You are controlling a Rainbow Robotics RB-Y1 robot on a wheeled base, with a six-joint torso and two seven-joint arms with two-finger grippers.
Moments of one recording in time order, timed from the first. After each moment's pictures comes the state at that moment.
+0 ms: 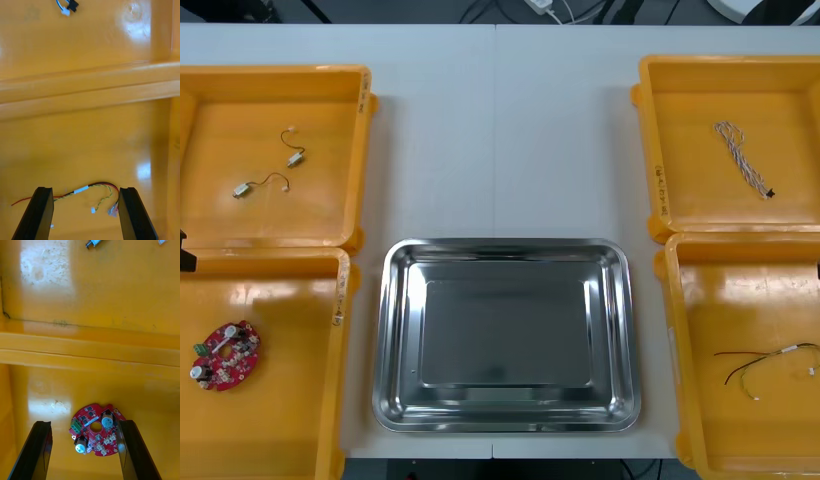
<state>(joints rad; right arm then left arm) -0.09 -0.86 -0.31 -2.11 -0.86 1.78 1.21 -0.14 0.86 0.31 -2.09 0.85 1.84 -1.23</state>
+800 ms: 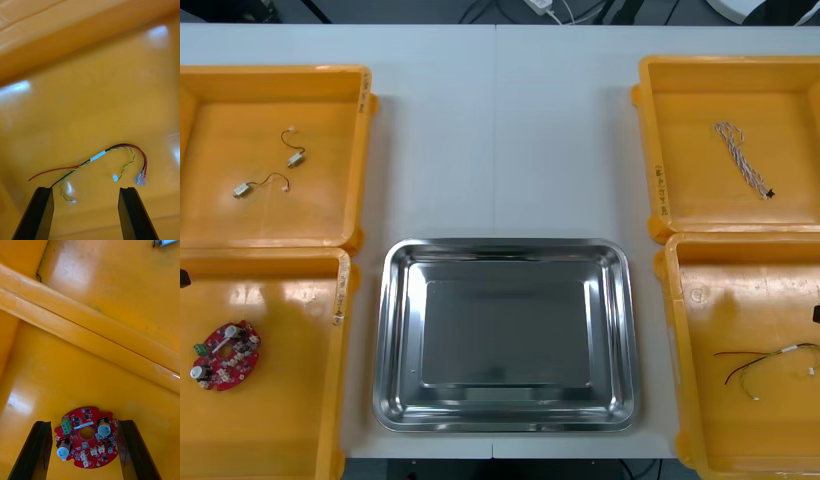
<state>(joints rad) 0.13 -0.71 -0.46 -2.23 -0.92 1.74 1.12 0.00 0.74 0.40 -2.15 0.76 1.76 -1.01</state>
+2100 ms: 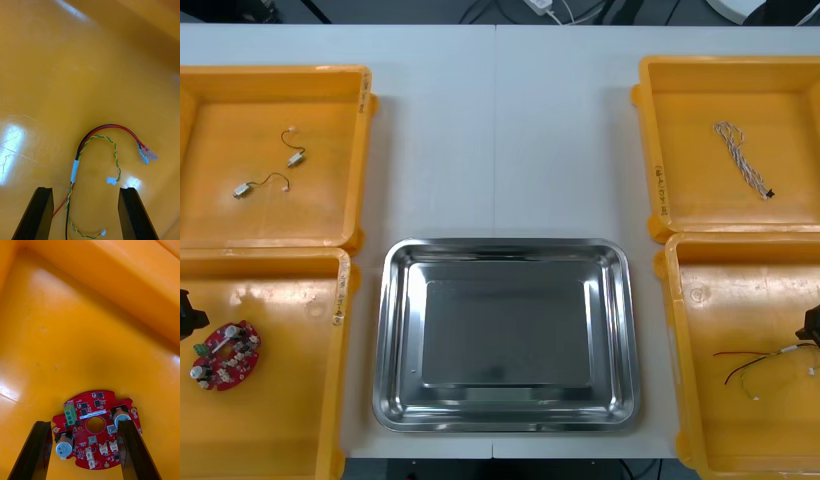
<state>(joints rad) 0.14 -0.56 -0.33 -2.17 -0.61 1.71 0.45 0.16 0.64 0.40 -2.15 0.75 1.61 -1.01</state>
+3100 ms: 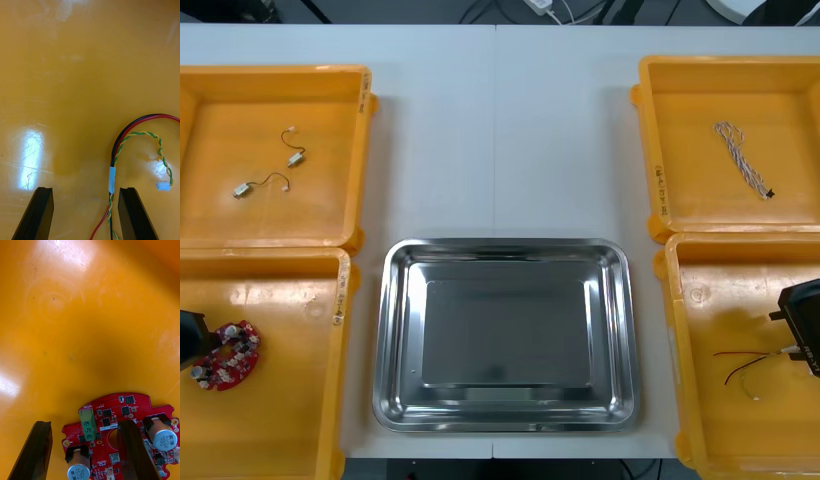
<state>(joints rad) 0.04 -0.54 -0.27 -2.05 -0.60 1.68 0.25 0.22 0.64 0.32 -2.06 0.72 1.49 -1.00</state>
